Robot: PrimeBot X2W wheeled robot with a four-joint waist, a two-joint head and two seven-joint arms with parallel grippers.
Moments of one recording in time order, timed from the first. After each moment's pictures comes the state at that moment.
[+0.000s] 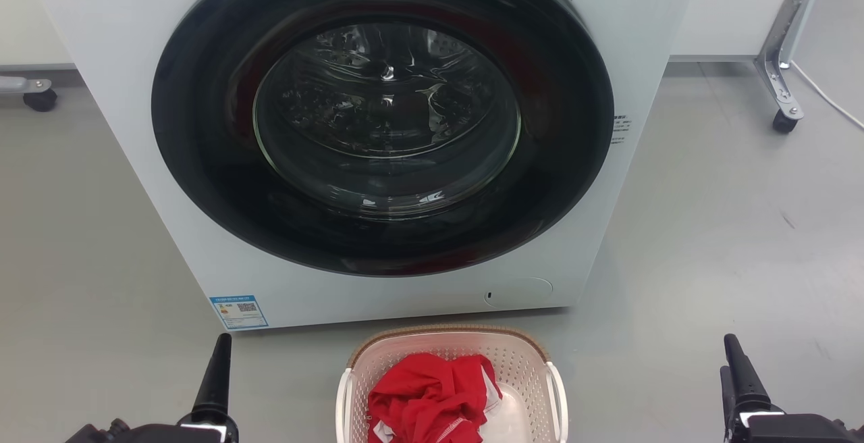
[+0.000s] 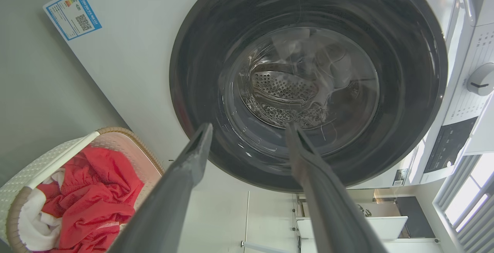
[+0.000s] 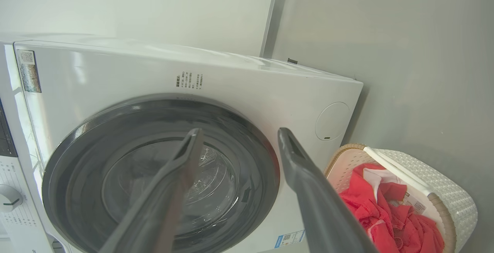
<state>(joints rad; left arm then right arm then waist) -0.03 0.03 0.02 0.27 -1.46 -0.08 0.03 -0.05 -0.03 -0.06 0.31 1.44 0.07 0.03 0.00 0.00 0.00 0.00</state>
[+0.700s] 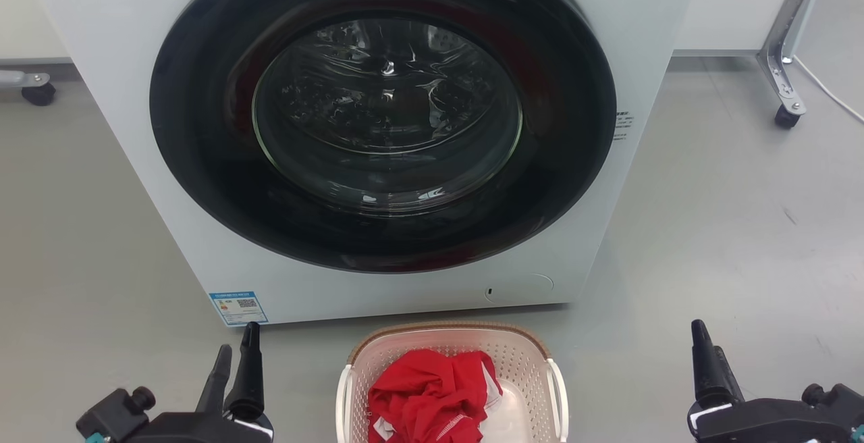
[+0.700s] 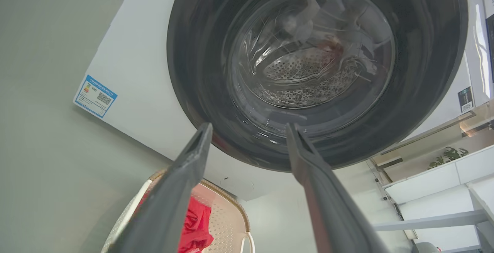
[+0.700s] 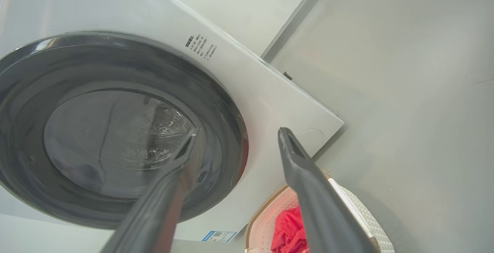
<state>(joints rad) -0.01 0.06 -0.08 0.19 -1.03 -0.02 -0.05 -0.04 -0.04 0.04 0.24 1.04 0.02 -0.05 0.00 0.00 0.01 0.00</state>
